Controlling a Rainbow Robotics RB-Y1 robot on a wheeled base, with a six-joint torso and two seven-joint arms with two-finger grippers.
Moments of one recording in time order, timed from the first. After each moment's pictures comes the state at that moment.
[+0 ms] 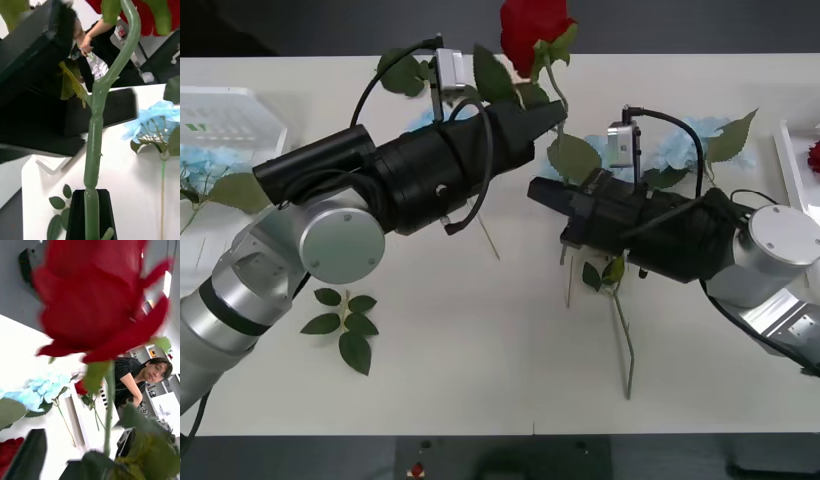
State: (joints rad) right arm -0.31 -0.71 0.48 -1.74 -2.22 0.51 2.68; left arm -0.49 0.56 -0.55 -1.86 1.17 0.30 -1.16
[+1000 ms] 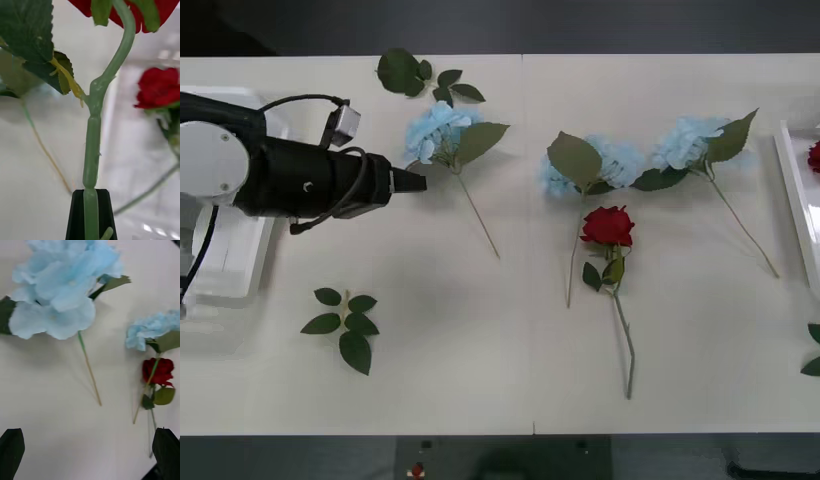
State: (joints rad) right arm -0.31 -1.55 0.48 -1.22 -2.19 0.69 2.27; left arm -0.46 0.52 -0.03 -1.62 1.09 1.26 -1.37
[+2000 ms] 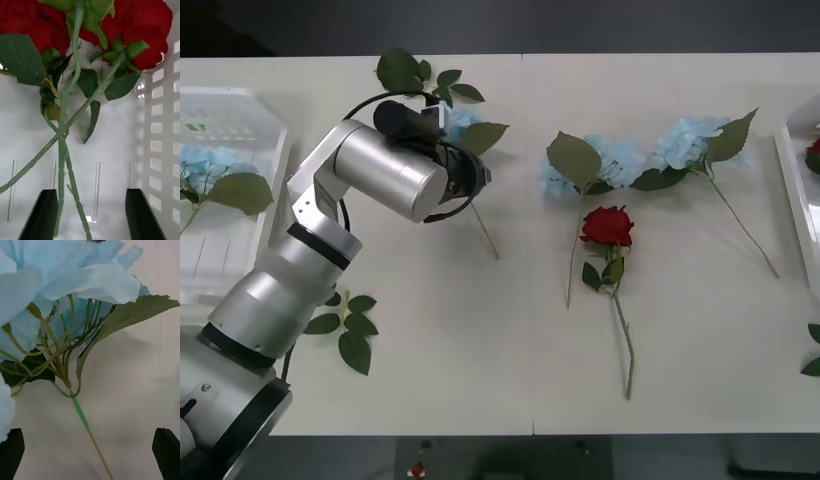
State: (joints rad) right arm -0.49 -1.22 0.48 -0.76 -1.66 0.57 2.27; left arm -0.70 0.27 -0.39 -1.34 0.33 1.03 -0.96
